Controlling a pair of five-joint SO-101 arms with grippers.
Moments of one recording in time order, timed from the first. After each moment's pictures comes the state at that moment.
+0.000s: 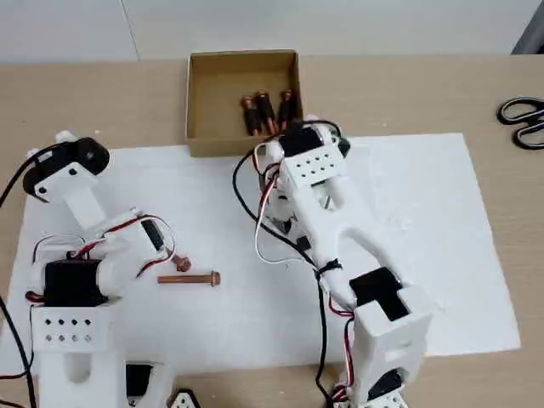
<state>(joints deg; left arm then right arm) -3.9 -49.1 33.6 87.4 34.5 -26.2 18.7 -12.7 94.2 -47.7</state>
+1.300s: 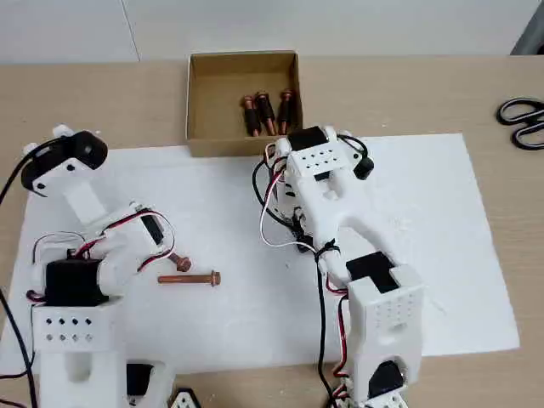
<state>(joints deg) -3.9 -49.1 33.6 83.8 34.5 -22.5 27.8 -14.3 95.7 -59.6</state>
